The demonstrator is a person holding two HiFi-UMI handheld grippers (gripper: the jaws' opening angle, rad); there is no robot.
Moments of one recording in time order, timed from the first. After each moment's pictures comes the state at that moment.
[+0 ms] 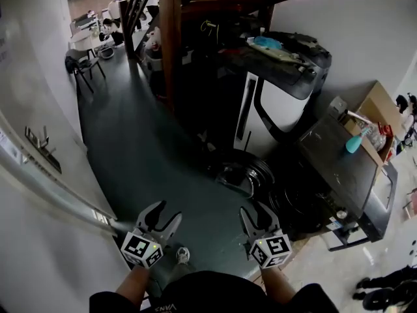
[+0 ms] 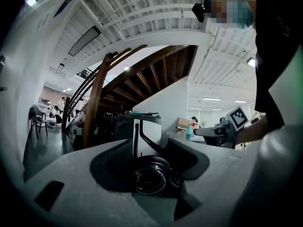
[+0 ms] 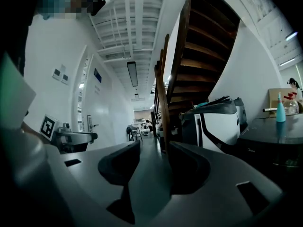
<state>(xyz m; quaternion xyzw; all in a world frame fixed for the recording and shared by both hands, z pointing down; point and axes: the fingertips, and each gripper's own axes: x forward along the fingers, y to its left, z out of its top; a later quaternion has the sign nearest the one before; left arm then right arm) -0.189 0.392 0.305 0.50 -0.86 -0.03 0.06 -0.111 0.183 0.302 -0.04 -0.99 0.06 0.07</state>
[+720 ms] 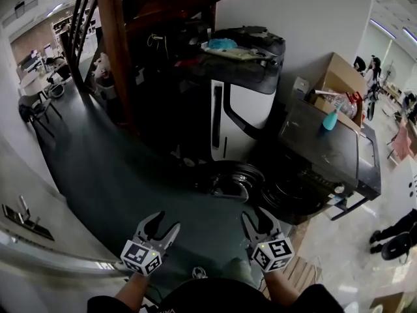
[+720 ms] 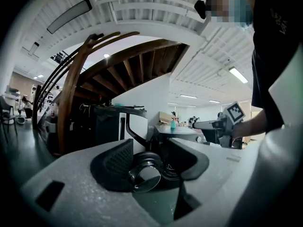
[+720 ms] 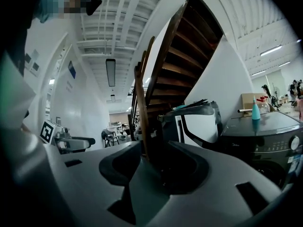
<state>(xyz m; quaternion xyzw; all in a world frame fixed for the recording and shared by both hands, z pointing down) -0.308 0.377 0.324 0.64 -0.76 0.00 0.08 -0.166 0.190 0.303 0.13 -0.99 0.08 0.06</state>
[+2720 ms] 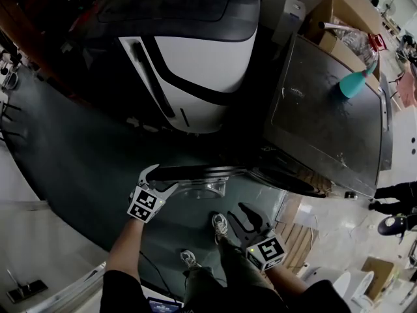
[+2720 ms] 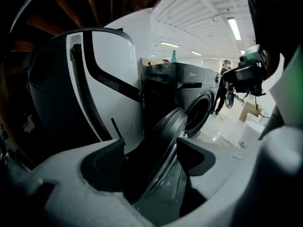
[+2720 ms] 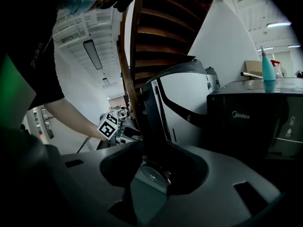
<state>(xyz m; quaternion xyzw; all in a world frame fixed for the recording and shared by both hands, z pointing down) -0.468 -0.046 0.629 0.72 -0.61 0.27 0.22 -0.253 -0.088 0.505 0.08 -0.97 0.15 0.19</state>
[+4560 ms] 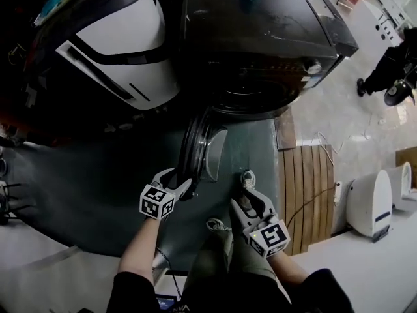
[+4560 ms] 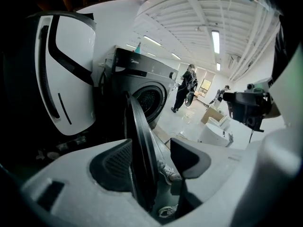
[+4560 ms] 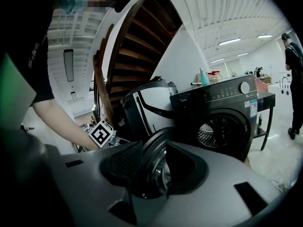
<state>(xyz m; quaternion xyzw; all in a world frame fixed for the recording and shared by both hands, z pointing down) -0.241 0.080 0.646 0.81 -0.46 0.23 0.30 -0.064 0.104 0.526 0.31 -0.92 0.21 0.13</state>
